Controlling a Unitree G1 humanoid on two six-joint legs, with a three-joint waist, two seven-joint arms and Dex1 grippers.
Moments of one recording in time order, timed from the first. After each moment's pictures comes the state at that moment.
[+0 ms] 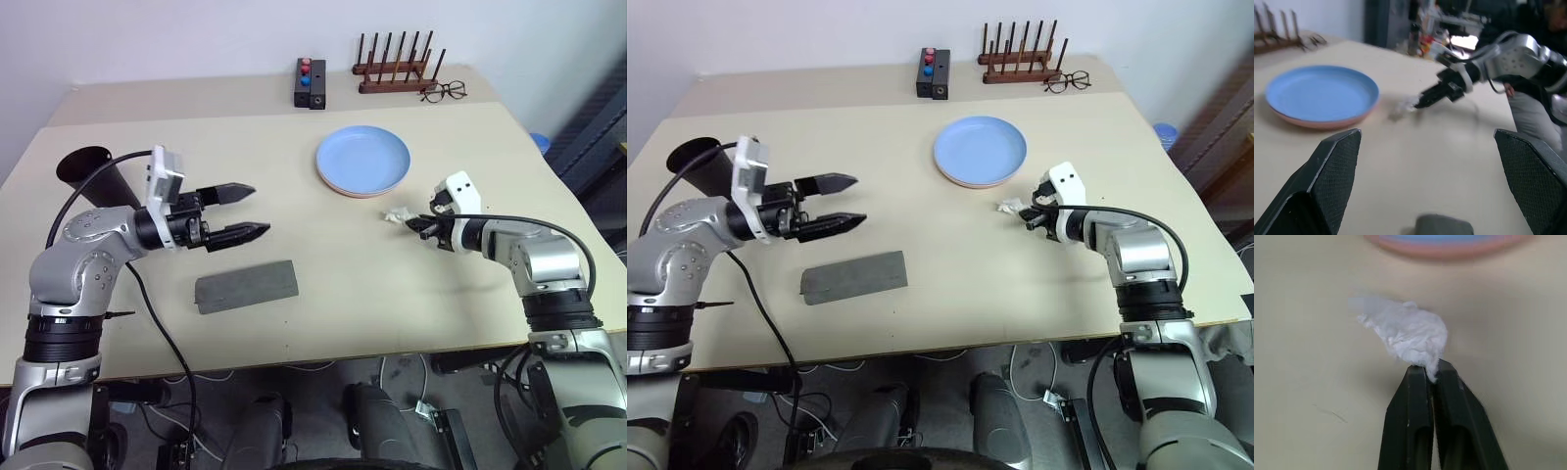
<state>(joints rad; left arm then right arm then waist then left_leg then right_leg) -0.51 0.66 0.17 -0.04 -0.68 0.55 -1.11 -0.68 -0.61 -0.03 0.25 0.28 0.77 0.79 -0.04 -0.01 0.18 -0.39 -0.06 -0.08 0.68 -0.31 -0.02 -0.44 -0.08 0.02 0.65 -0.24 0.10</state>
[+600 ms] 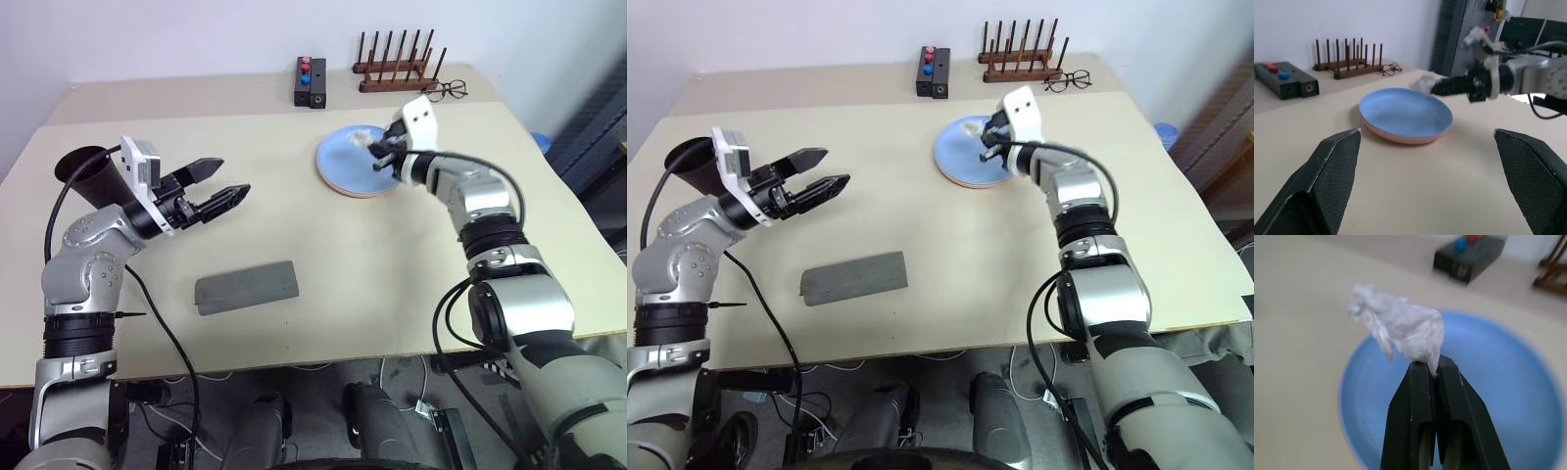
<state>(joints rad) -0.48 0.60 0.23 0.10 -0.62 0.41 -0.98 -1.13 -0.36 0.03 1.03 0.08 0.19 0.58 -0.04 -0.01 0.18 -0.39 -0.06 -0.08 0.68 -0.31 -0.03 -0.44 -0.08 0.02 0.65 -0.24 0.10</state>
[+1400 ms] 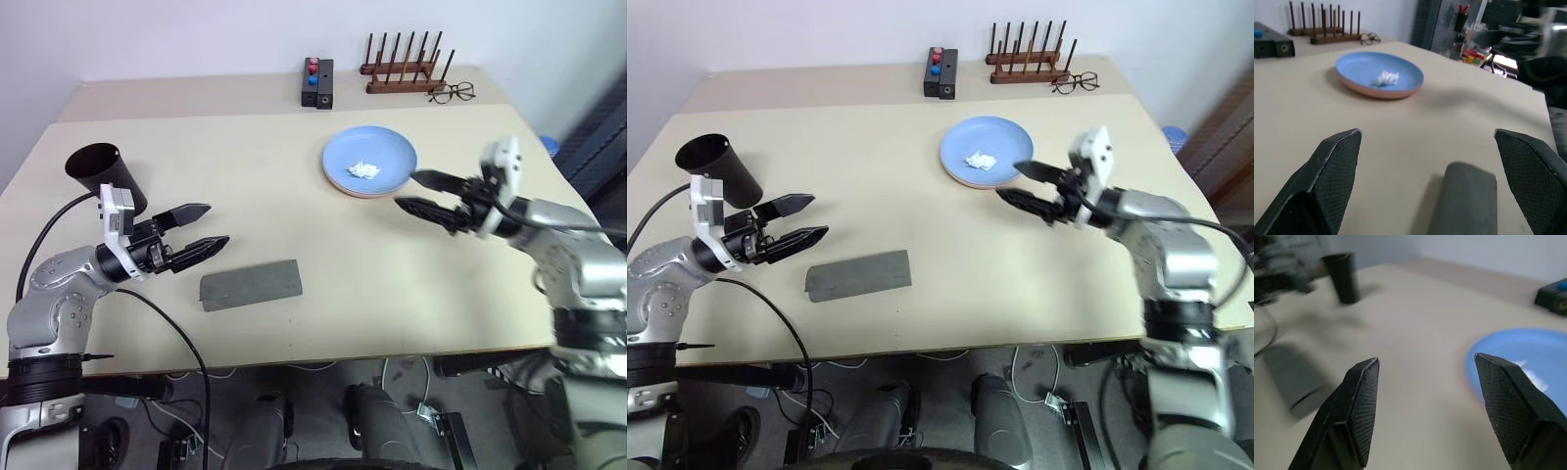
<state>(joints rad) -0.28 0.70 0.29 0.08 -0.67 0.39 -1.21 -0.42 -0.76 -0.18 -0.12 0.55 0.56 1.11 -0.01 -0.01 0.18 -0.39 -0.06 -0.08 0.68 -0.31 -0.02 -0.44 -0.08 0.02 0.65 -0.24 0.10</state>
